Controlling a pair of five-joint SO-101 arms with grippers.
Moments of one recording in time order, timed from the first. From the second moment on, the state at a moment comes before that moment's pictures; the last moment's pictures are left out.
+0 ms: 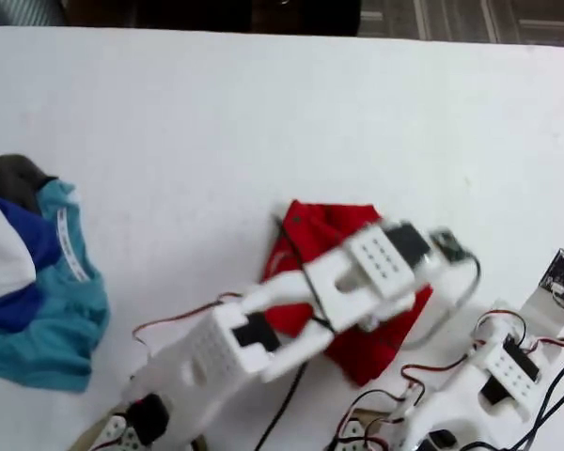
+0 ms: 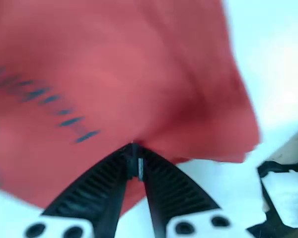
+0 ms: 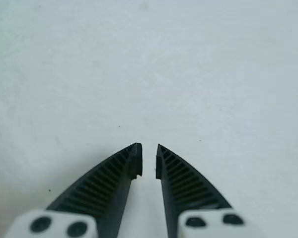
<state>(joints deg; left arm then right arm) 49.3 40.9 -36.3 100.7 0.1 47.4 -41.9 80.3 19.6 16.5</state>
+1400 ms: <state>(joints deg) 12.3 36.7 -36.3 95.2 -2.9 7.0 -31.1 40.9 69.8 29.1</state>
